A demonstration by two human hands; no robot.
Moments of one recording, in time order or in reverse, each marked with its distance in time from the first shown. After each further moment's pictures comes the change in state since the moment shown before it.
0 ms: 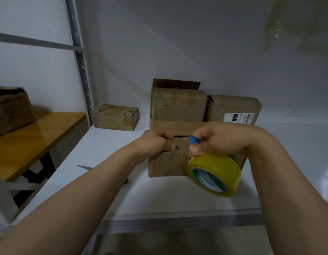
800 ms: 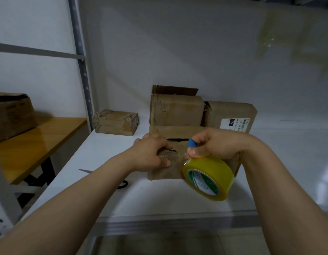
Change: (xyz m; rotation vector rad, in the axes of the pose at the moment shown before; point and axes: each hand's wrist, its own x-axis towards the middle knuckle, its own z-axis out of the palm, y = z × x) left_hand -0.034 0.006 -0.011 0.801 -0.030 0.298; right_hand -0.002 0.004 0.007 0.136 0.051 0.047
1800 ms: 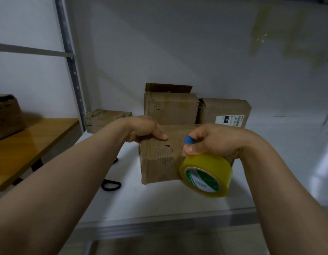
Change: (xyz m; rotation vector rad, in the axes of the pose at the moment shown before) left_hand 0.059 -0.007 -0.043 -0.663 -0.267 -0.320; right_hand -0.006 0.002 -0.007 0.012 0.016 -0.031
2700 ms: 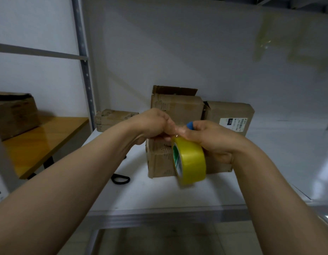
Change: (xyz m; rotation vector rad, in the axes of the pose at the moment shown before) left_hand -0.064 0.018 0.020 -0.113 0.167 0.229; right_hand -0.010 -0.031 0.034 0.504 0.194 0.000
